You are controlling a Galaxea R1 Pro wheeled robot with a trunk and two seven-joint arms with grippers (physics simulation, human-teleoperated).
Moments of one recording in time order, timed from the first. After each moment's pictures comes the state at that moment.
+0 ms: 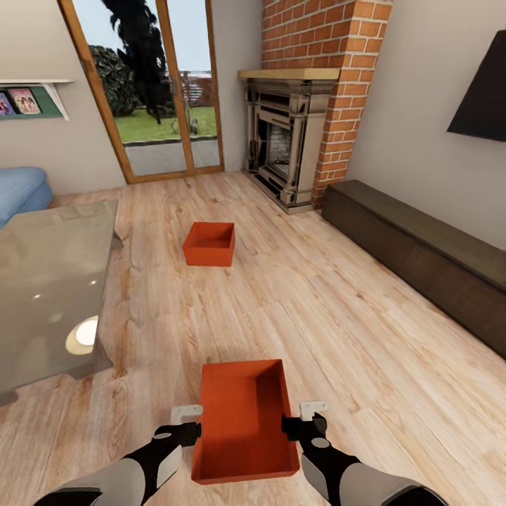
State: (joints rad) left arm -0.70 -0.08 0.03 -0.04 0.03 -0.05 0.15; right arm -0.69 0.17 0.29 -0.02 -0.21 -0.23 -0.19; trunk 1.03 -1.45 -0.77
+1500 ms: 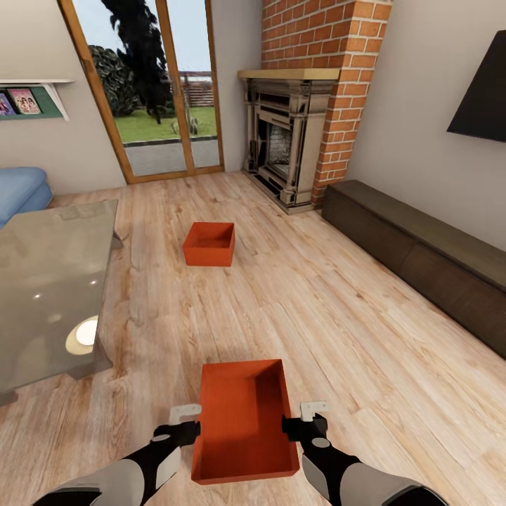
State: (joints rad) left arm -0.70 -0.08 0.03 -0.03 0.05 -0.09 0.15; right arm -0.69 0.17 0.29 -0.02 -0.20 -0.22 -0.19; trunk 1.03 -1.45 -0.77
